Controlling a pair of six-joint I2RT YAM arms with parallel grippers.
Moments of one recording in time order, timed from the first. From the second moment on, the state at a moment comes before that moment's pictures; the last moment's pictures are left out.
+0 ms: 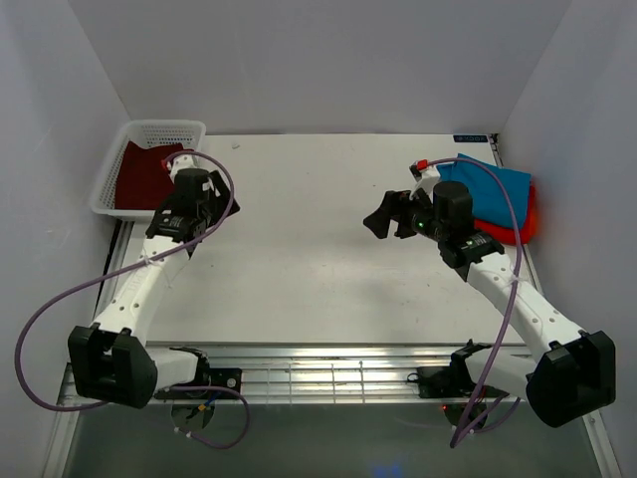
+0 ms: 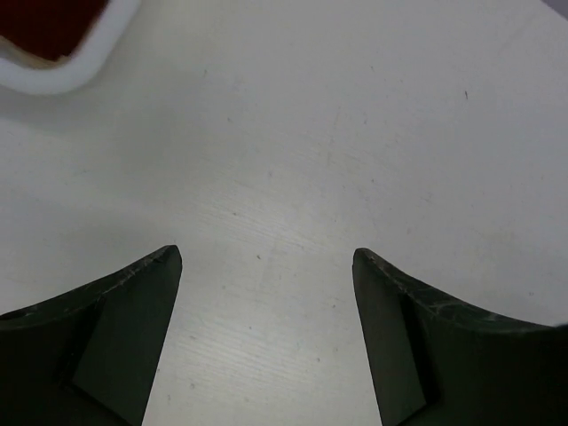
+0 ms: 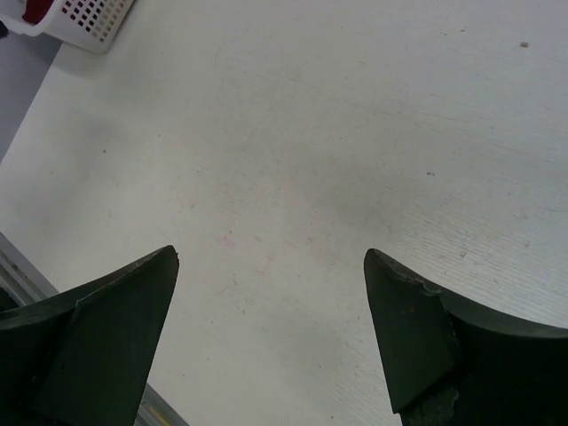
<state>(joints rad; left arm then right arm) -0.20 1.22 1.03 -0.44 -0.25 -0.53 0.39 1.13 0.87 -0.13 -0.33 0.31</state>
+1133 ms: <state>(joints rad) 0.13 2.21 1.80 -0.27 -0.42 -0.36 0.40 1.27 0.87 -0.11 -0.31 0.22</state>
